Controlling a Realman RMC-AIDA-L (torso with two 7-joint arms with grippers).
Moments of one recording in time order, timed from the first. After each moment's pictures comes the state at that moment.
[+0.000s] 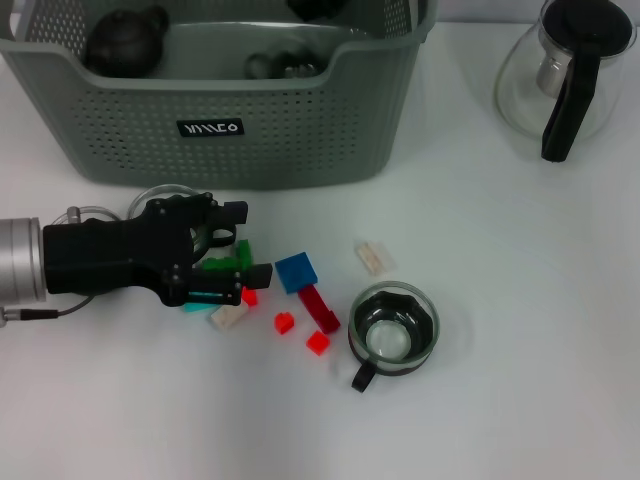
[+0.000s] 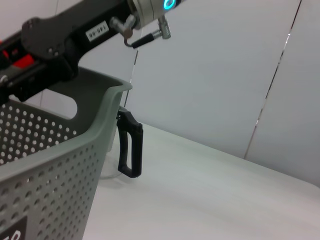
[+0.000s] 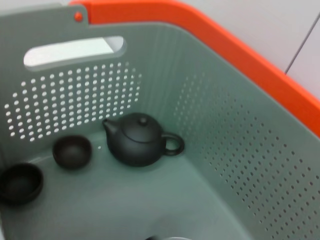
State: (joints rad) left arm -0.42 -2.09 0.55 0.65 2.10 1.75 -1.24; right arm 1.29 2.10 -1.18 -0.50 -2.43 -0.80 2.14
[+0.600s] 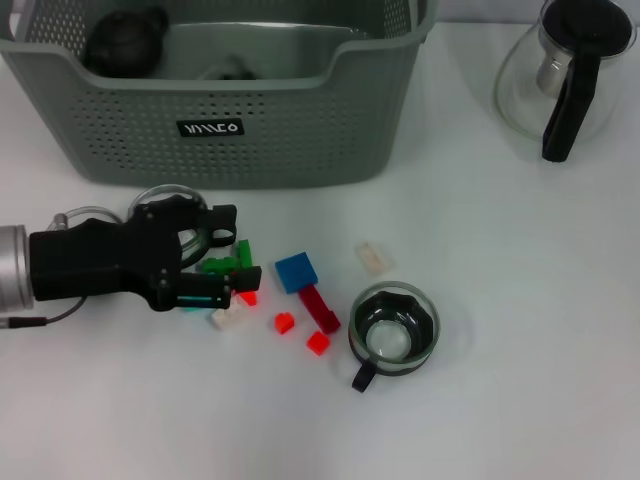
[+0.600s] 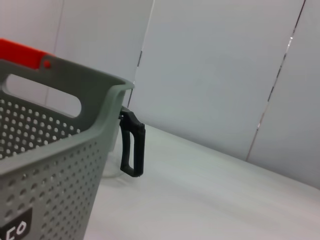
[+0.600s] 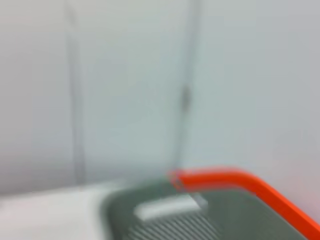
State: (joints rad) left arm -0.40 -2.09 0.53 0.65 2.10 1.76 -1.24; right arm 1.01 2.10 -1.19 -1.06 -2.03 -1.14 1.99
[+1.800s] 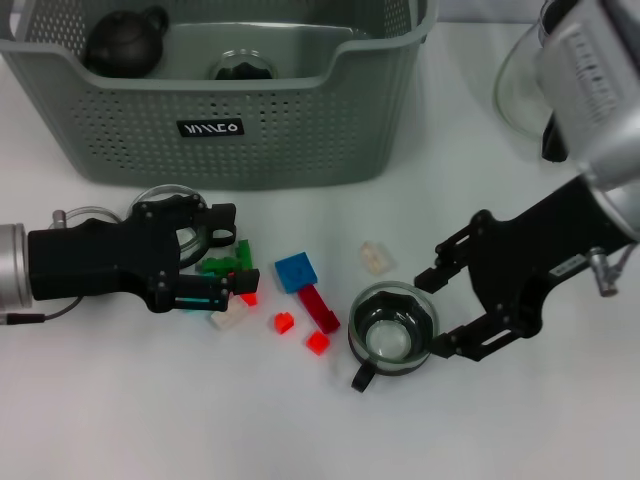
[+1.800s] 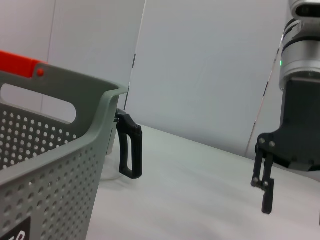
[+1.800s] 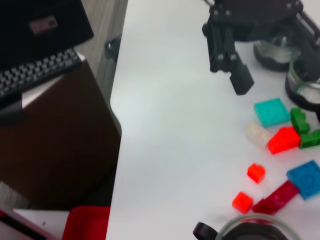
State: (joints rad) left arm -0.41 -2.08 0.53 0.65 2.11 1.77 -1.19; right arm 0.67 2.10 -1.34 -1.29 -2.26 -1.82 1.88
